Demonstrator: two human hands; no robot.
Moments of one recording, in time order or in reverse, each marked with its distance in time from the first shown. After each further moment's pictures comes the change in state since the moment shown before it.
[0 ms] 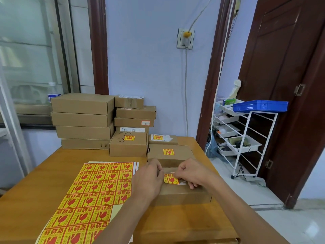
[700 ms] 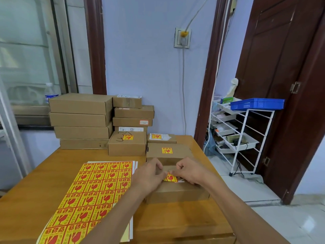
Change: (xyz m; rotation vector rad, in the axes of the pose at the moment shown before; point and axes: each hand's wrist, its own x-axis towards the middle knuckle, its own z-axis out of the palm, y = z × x) left_hand 0.009 -0.002 -0.010 -0.121 -0.236 0.001; right_hand 0.003 0.004 0.003 -0.039 0.051 -0.090
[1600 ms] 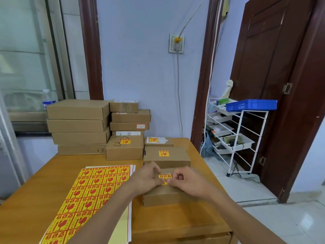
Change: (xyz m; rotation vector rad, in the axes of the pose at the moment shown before) left_hand -0.001 0.006 -0.027 -0.101 -0.301 0.031; right_hand -0.035 0.006 0.008 0.002 0.095 -0.170
